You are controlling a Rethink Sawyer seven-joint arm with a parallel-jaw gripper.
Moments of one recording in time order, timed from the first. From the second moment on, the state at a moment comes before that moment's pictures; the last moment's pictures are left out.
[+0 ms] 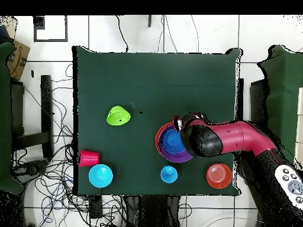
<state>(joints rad) -0.97 -0.73 0.74 1.86 -0.74 0.46 1.68</state>
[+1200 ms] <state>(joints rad) -1.05 -0.74 0.74 1.86 -0.74 0.48 1.68</state>
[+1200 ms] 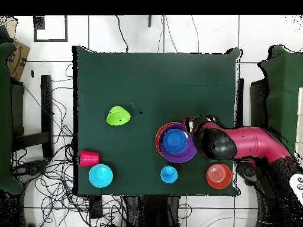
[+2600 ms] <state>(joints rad) -1.11 -0.69 0.75 1.86 -0.74 0.59 1.68</state>
